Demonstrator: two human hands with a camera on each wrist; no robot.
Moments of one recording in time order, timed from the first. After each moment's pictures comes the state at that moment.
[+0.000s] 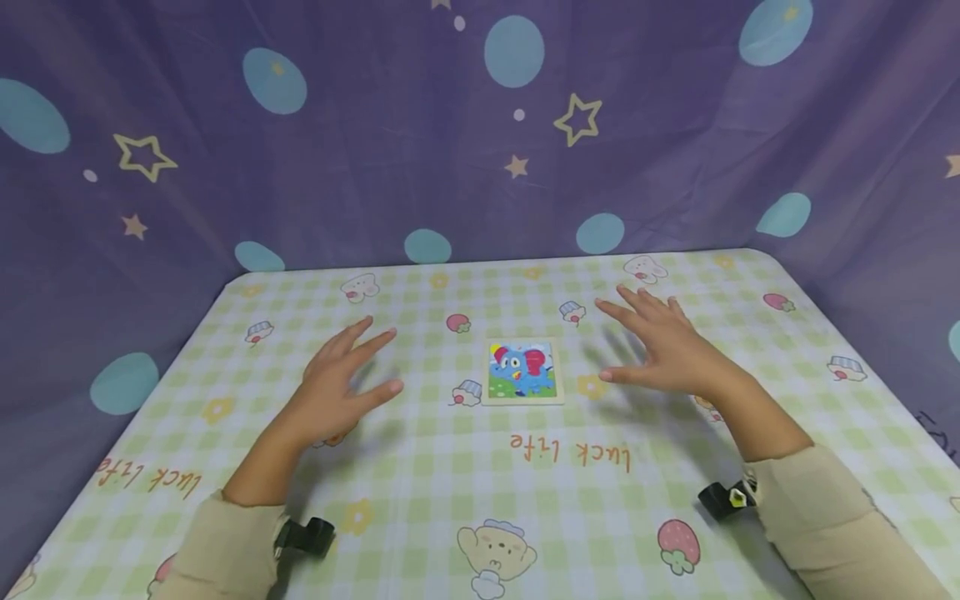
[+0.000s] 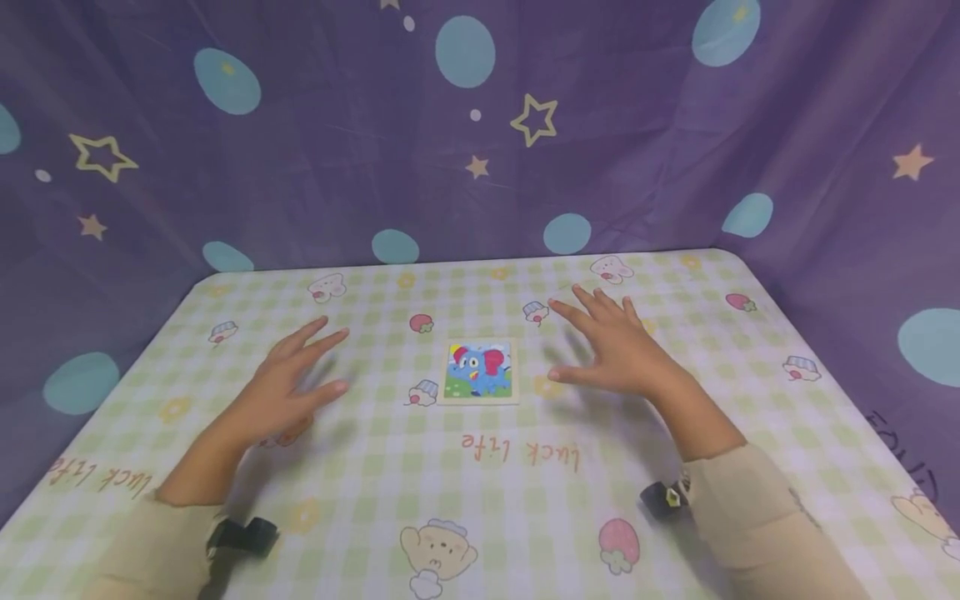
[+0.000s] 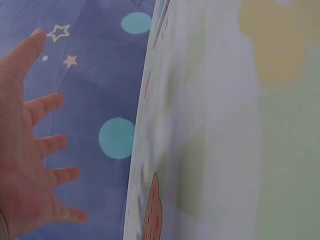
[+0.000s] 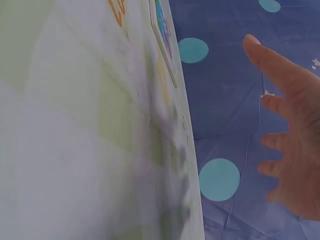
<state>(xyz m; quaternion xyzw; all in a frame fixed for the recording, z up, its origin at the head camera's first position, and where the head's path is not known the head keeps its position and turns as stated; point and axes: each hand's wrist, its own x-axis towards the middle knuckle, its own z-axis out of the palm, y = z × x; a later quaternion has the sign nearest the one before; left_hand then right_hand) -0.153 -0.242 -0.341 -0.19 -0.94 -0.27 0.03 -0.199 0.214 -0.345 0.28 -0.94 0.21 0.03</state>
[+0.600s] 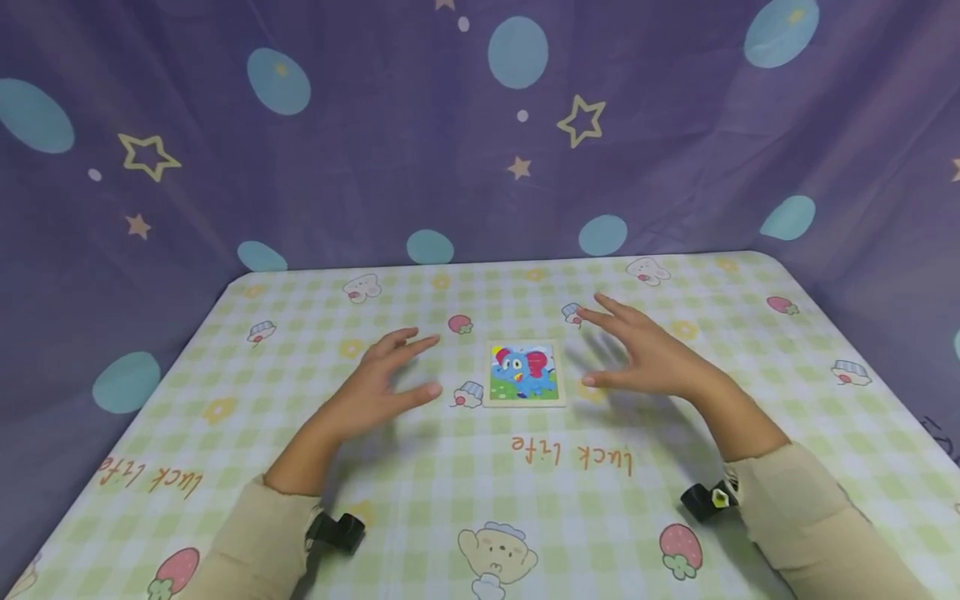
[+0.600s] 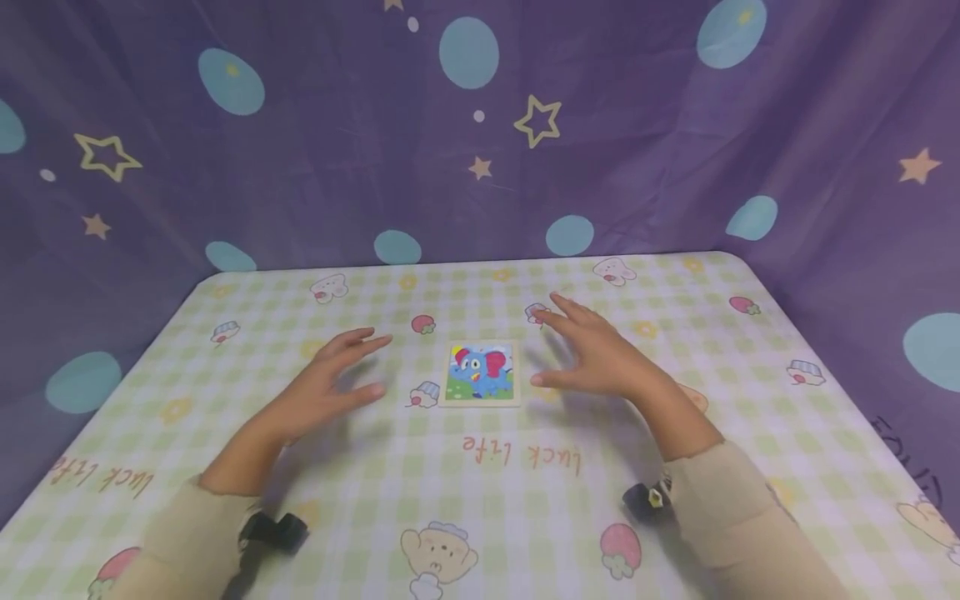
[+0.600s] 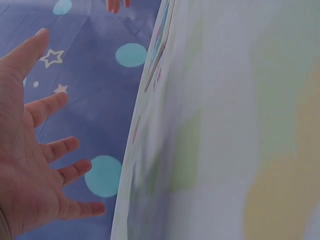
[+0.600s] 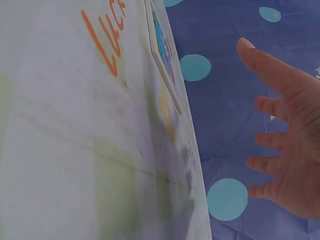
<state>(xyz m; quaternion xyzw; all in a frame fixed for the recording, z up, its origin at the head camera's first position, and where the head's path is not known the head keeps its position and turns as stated) -0.159 -0.204 -0.345 -0.22 -0.91 -0.35 -0.03 -0.204 0.193 -0.348 0.31 -0.91 0.27 -0.02</state>
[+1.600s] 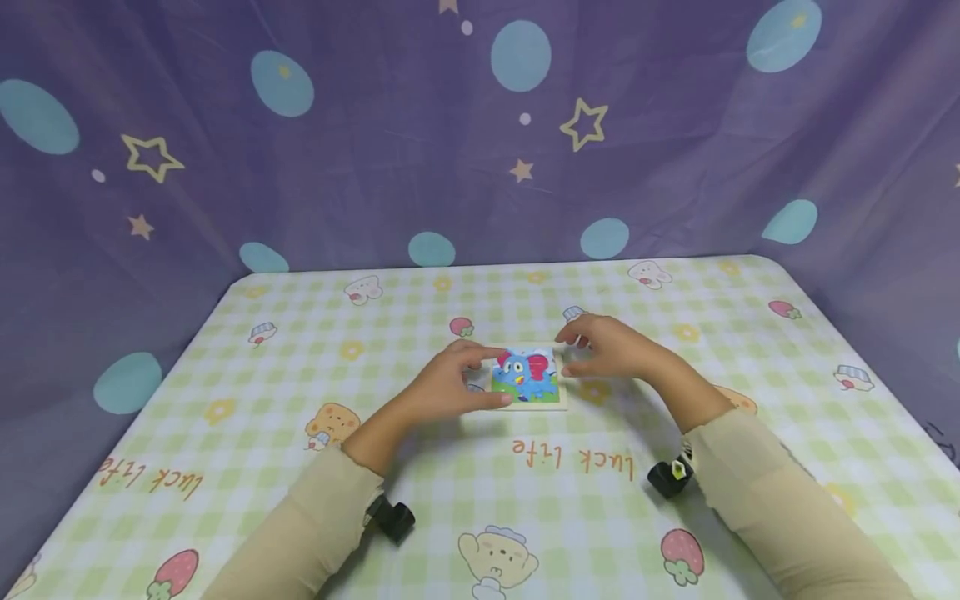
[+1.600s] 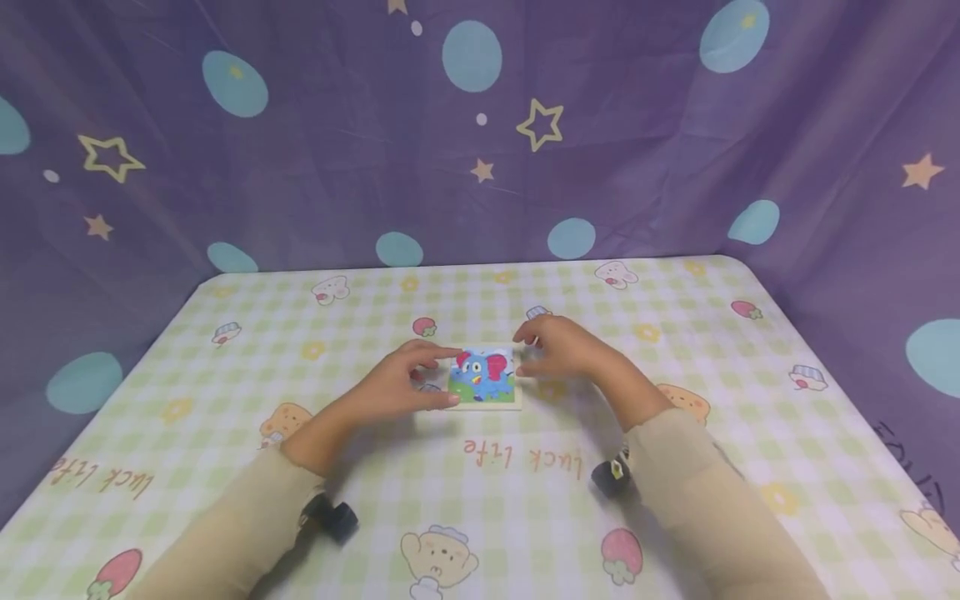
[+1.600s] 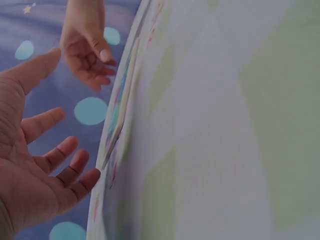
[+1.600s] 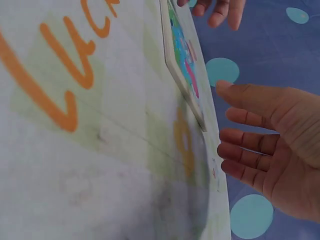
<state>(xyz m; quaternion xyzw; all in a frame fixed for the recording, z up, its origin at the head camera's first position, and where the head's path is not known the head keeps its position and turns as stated) -0.185 -0.129 -0.359 -0.22 -0.89 -0.39 -0.09 -0.239 0.154 -0.355 0.34 -0.90 0.26 -0.06</state>
